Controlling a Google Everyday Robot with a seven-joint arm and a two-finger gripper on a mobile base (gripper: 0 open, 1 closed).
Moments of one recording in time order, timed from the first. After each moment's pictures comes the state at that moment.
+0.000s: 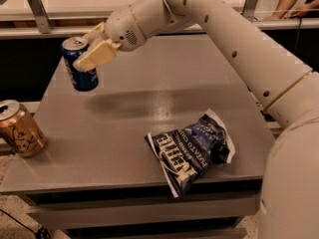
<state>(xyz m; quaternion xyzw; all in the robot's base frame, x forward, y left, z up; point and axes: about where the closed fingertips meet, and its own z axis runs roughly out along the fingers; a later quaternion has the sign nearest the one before) 0.591 0.173 0.963 -0.66 0.52 0.38 0.38</state>
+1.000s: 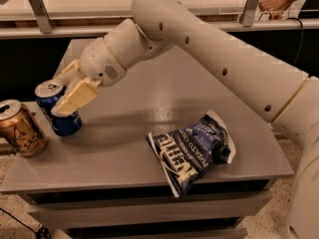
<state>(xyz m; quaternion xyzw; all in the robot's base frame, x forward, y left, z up) 0.489 0.207 0.921 -0.72 0.47 0.41 0.31</state>
